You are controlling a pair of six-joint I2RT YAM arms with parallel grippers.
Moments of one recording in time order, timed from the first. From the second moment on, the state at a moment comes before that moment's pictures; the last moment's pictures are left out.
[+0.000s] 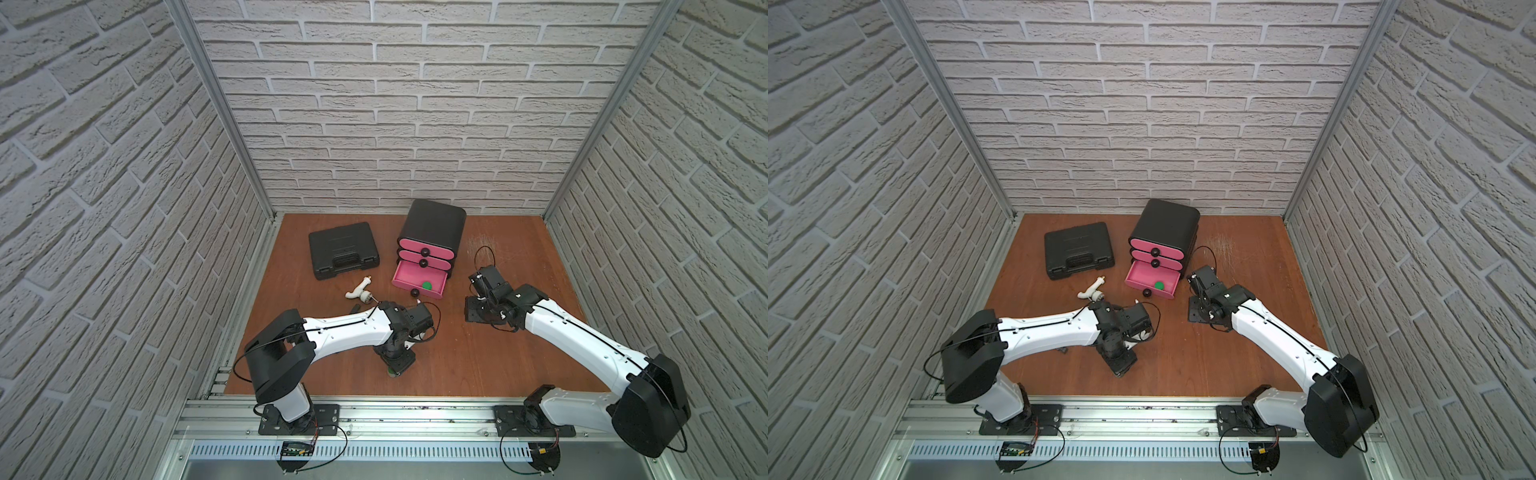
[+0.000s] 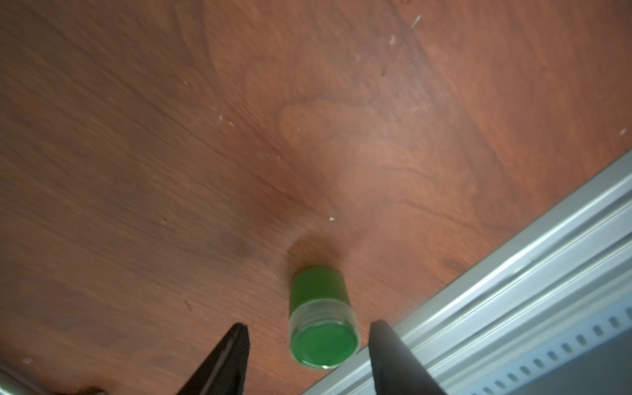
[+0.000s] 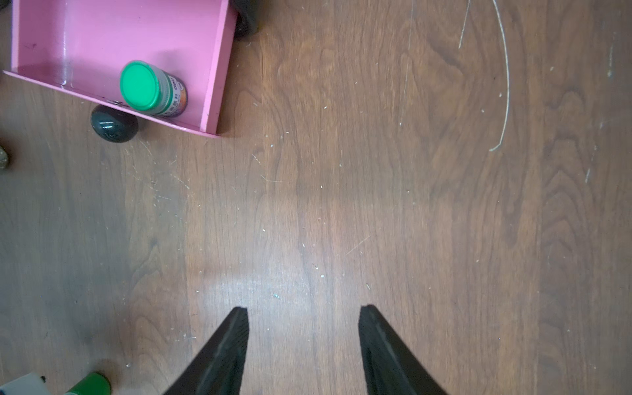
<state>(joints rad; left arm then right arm) -0.98 1.64 1.05 -0.97 0.07 -0.22 0.48 1.25 0.92 -0.85 0.16 0.61</state>
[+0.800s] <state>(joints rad) -1.01 1.67 0.98 -0.89 0.06 -0.27 0.40 1.17 0.88 -0.87 0.15 0.59</state>
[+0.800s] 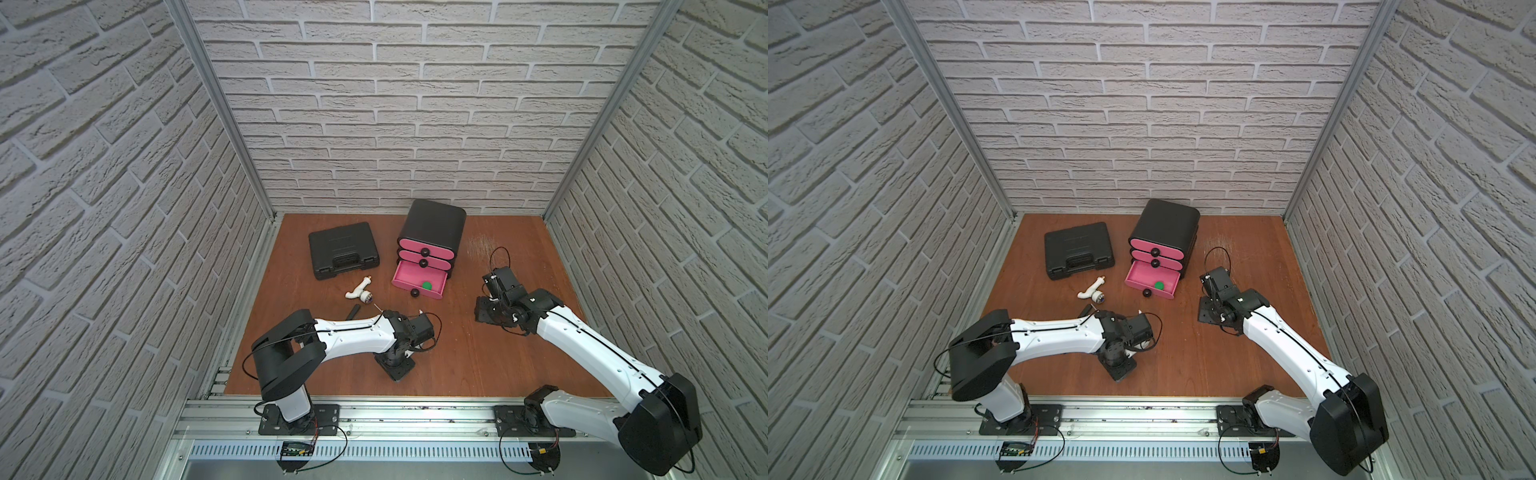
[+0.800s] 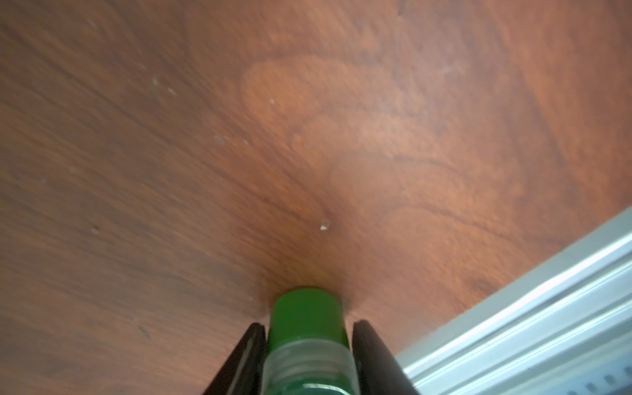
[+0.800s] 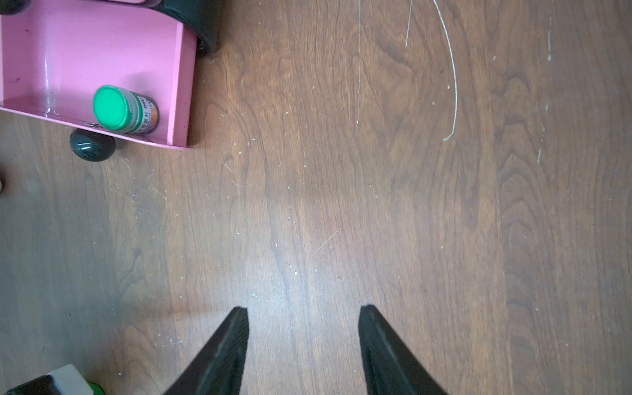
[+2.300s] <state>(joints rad) -0.63 1.80 1.36 -0.58 -0.08 -0.27 0.33 1.17 0.88 -0.89 0.13 0.56</state>
